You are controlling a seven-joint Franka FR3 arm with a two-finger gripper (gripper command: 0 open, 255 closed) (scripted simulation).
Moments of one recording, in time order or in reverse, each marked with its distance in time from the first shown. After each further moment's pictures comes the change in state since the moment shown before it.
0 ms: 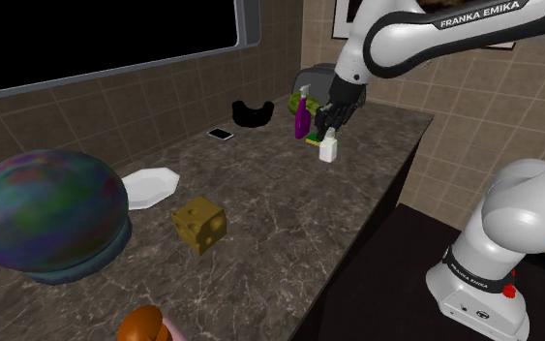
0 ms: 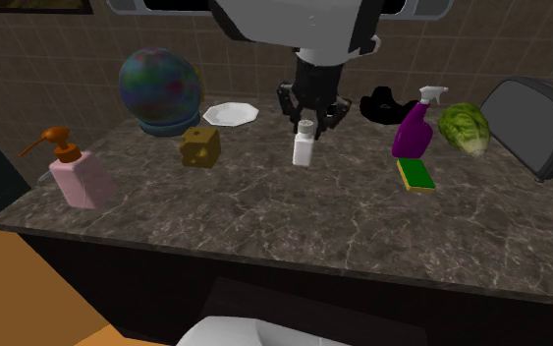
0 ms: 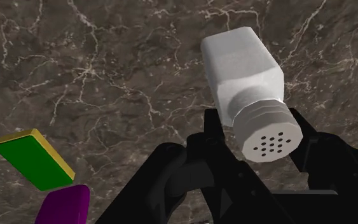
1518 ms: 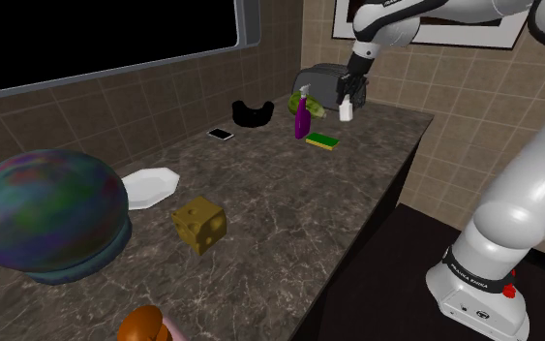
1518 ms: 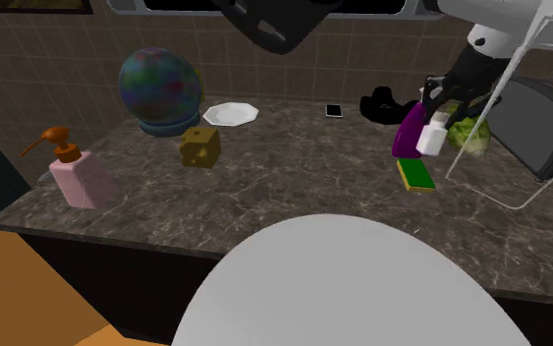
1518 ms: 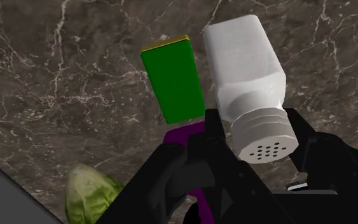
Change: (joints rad) arm -0.150 0.523 -0.393 0.508 0.035 -0.062 -0.544
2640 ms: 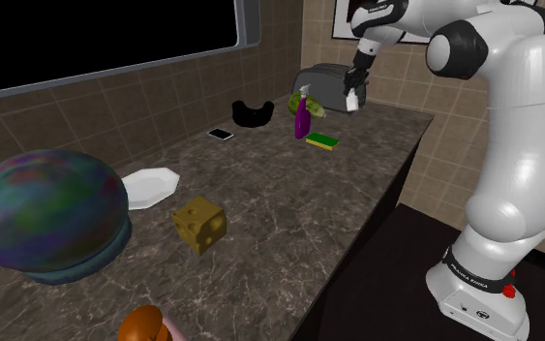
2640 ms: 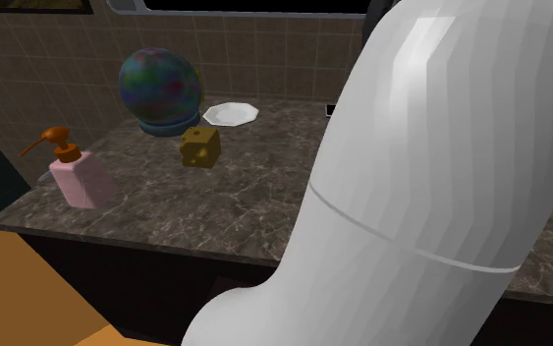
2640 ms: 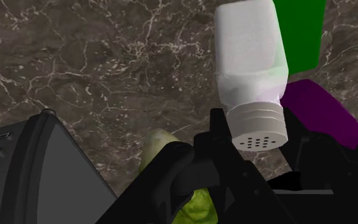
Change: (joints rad) arm -0.191 0.503 -0.079 0.607 0.199 -0.193 -0.254
